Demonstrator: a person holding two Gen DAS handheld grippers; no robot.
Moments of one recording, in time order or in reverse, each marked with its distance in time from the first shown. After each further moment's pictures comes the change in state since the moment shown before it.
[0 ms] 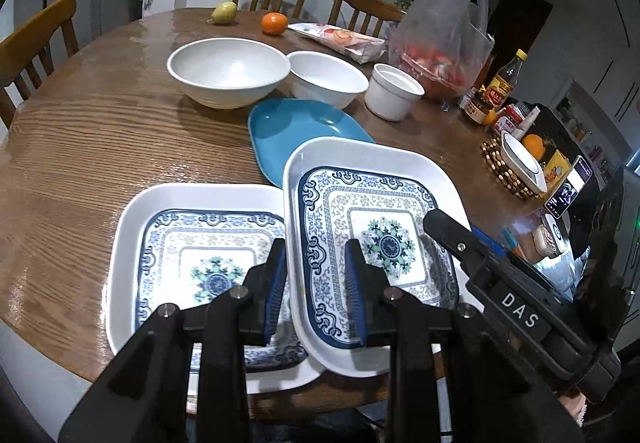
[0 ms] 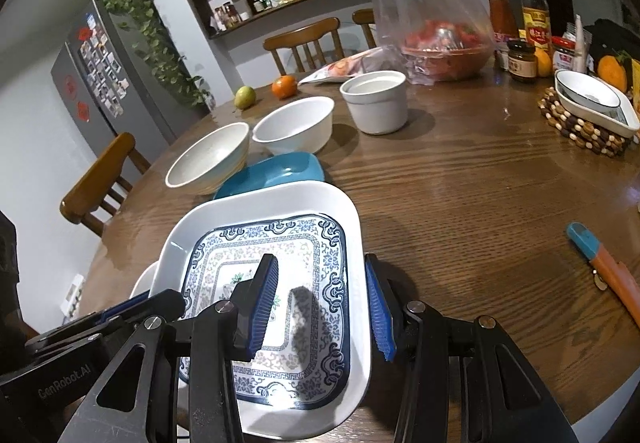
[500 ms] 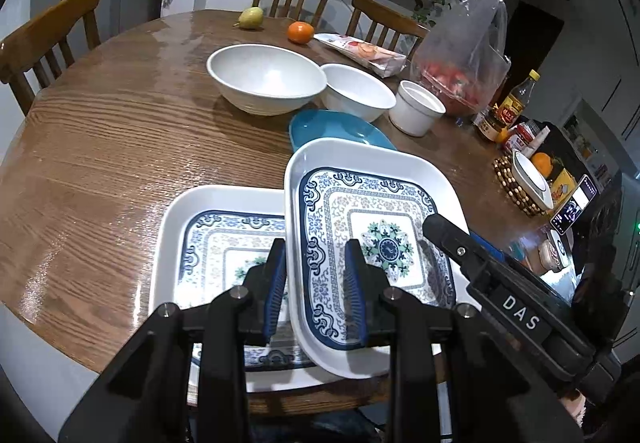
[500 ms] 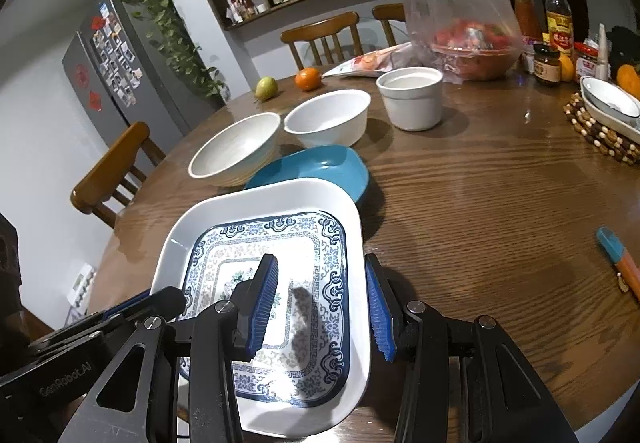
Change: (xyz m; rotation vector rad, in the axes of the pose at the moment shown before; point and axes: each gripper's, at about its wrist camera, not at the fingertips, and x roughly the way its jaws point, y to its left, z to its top) left arm -0.014 0.029 0.001 -0.051 -0.029 0.021; right arm 0.009 0.029 -0.002 -0.029 0.024 0.038
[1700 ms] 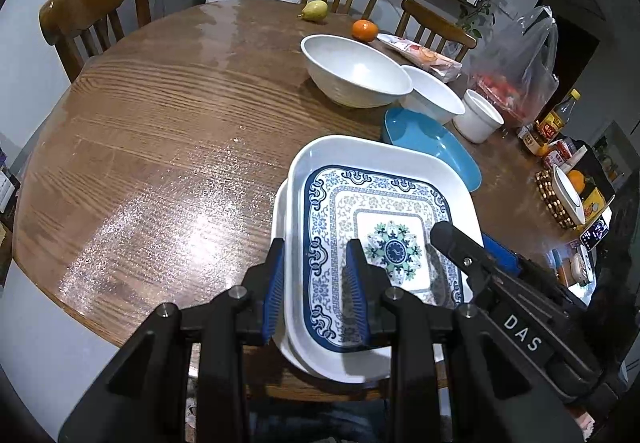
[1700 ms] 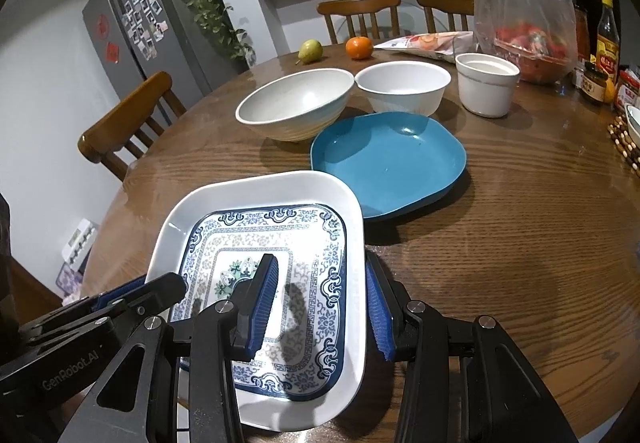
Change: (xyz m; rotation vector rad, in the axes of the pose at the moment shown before) left arm -0.011 0.060 -0.009 -0.081 0.015 0.108; right arm 0.034 0.065 -0.017 -0.133 0.084 0.009
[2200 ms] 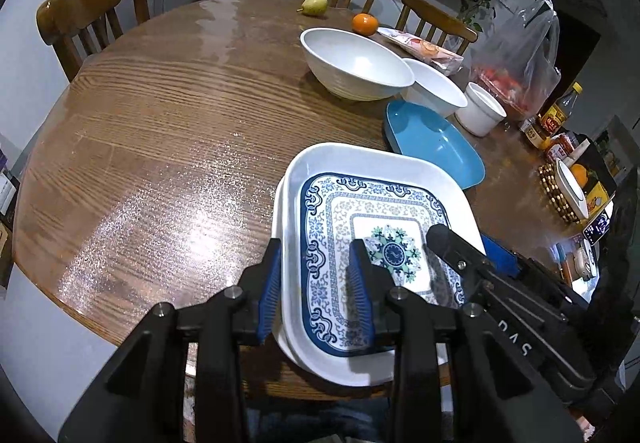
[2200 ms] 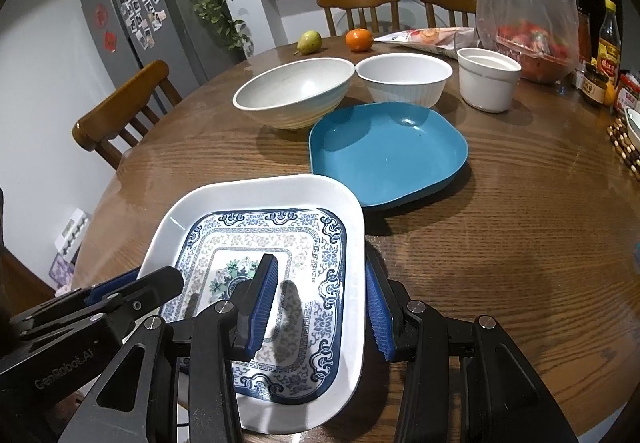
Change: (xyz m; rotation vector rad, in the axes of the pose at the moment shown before) left arm 0.003 0.001 -0.002 0.014 0.015 0.008; right arm 0.005 0.004 -0.005 -0.021 0.025 -0.027
